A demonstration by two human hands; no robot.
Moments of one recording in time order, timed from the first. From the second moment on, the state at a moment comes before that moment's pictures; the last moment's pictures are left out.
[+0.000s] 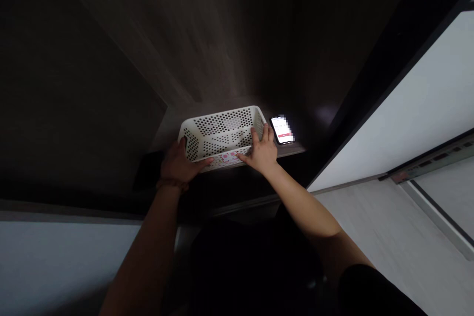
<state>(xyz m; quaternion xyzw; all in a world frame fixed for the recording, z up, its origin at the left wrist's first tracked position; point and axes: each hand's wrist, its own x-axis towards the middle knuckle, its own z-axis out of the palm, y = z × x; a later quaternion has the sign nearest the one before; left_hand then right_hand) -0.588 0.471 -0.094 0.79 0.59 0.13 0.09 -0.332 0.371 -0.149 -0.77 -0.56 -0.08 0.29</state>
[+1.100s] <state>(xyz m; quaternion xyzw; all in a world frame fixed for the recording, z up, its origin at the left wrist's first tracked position) -0.598 0.457 -0.099 0.77 0.60 0.17 0.10 -0.336 0.368 -0.158 -0.72 -0.58 -0.15 0.36</state>
